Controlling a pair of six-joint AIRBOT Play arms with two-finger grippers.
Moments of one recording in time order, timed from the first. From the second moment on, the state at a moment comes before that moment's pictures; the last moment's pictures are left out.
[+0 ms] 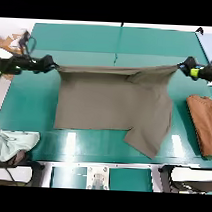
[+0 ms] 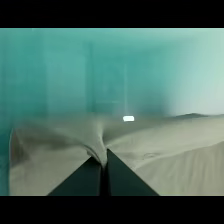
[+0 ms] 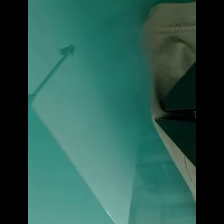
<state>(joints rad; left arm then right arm) 0.14 -1.53 1.28 0.68 -0.87 -1.15 -0.40 -1.55 1.29 -0.57 0.77 1.16</state>
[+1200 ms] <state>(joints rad) 0.09 -1.65 1.32 1.02 -1.04 -1.28 -0.43 -1.73 1.39 -1.00 1.17 1.25</state>
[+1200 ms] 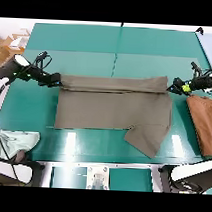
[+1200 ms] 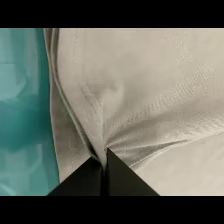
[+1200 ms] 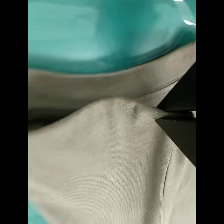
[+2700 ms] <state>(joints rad) 0.13 -0.87 0.55 1.04 -1.19 -1.61 -0.61 -1.15 0.69 -0.99 1.08 1.37</state>
